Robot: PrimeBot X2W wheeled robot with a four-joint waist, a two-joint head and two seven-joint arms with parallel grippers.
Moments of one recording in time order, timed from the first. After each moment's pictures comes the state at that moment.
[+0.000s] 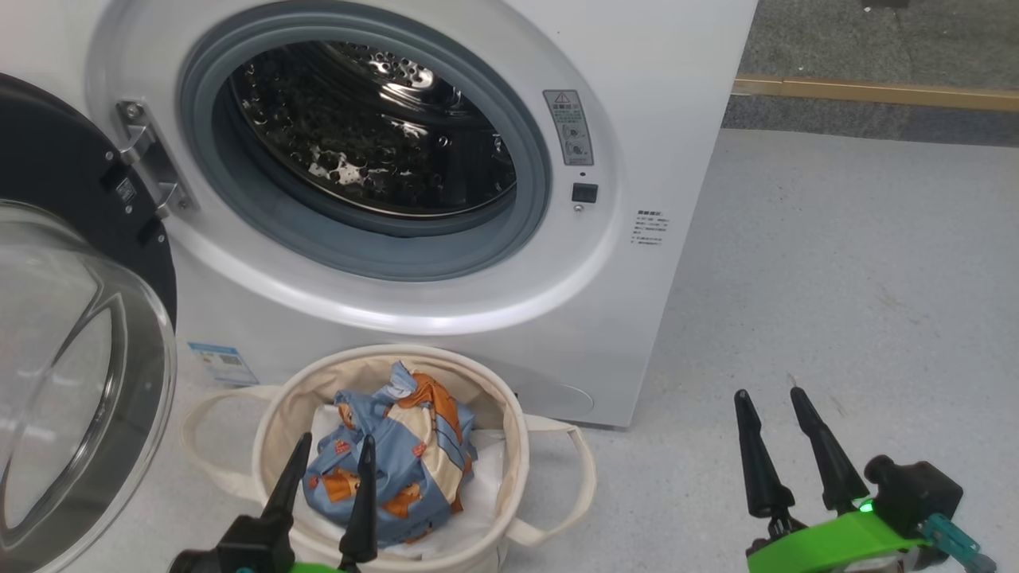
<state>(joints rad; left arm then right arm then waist) -0.03 0.05 -0.17 0.24 -0.14 0.06 -0.26 0.01 -0.05 0.09 0.13 0.31 0.13 -0.25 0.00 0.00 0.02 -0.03</state>
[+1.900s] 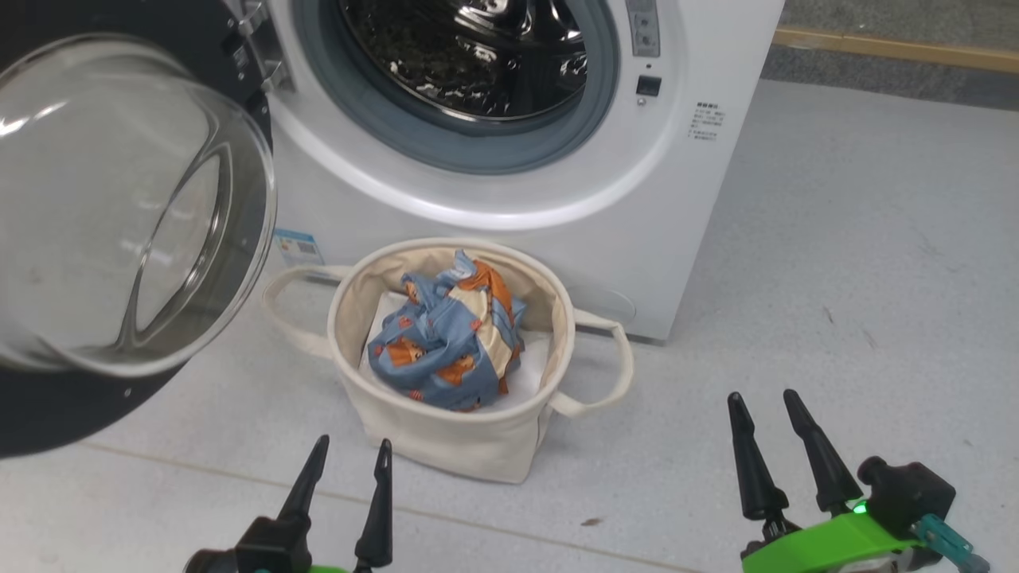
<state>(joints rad) -0.03 0.05 -0.21 0.25 -0.14 0.07 -0.26 0.01 -0.05 0.11 0.14 0.31 0.13 -0.25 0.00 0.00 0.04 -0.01</state>
